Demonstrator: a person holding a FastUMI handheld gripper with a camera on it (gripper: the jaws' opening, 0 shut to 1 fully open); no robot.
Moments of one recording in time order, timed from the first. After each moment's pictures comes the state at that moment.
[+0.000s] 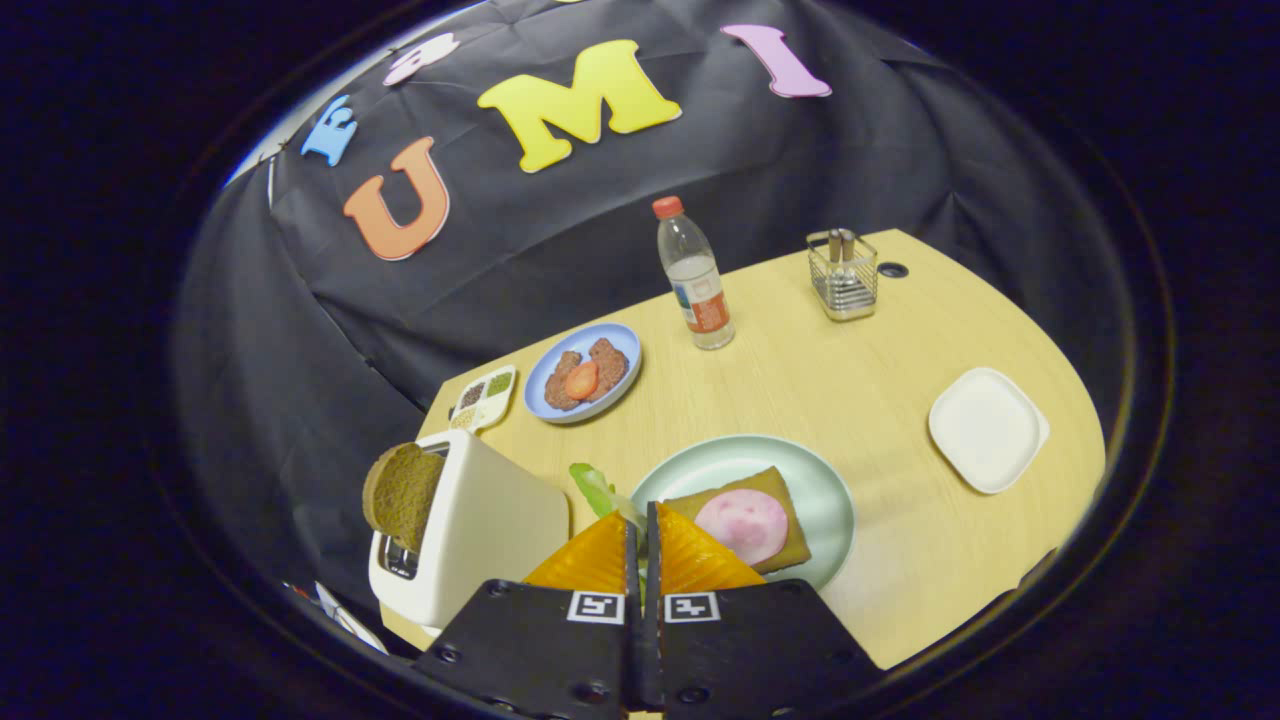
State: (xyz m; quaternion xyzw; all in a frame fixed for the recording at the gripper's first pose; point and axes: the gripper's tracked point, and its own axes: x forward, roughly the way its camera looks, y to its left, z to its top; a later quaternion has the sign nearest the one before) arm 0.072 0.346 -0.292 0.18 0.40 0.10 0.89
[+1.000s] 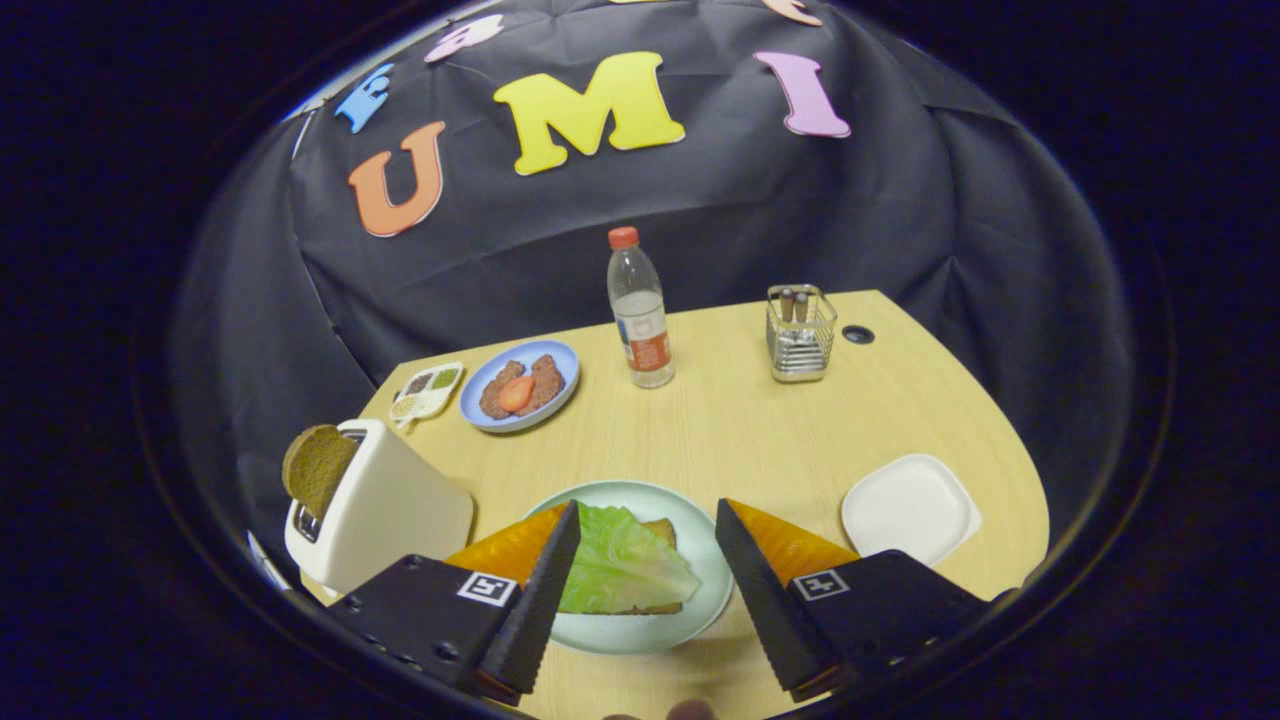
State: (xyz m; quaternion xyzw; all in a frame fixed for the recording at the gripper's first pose) arm 0.103 0.264 -0.262 0.06 0.33 0.09 0.94
